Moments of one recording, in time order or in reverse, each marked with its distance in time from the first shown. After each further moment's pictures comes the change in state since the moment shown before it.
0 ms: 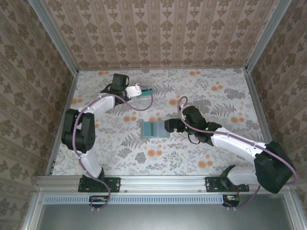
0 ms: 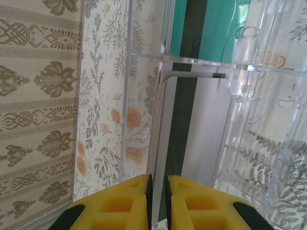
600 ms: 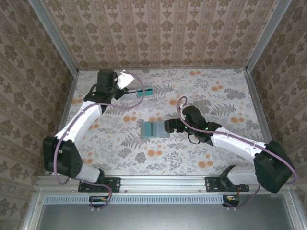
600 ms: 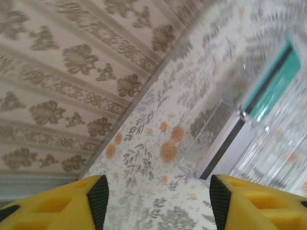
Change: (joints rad) left arm 0.001 -0.385 -0.070 -0.036 0.059 -0.446; right arm -0.002 0.010 0.000 0.013 -0.042 -0.007
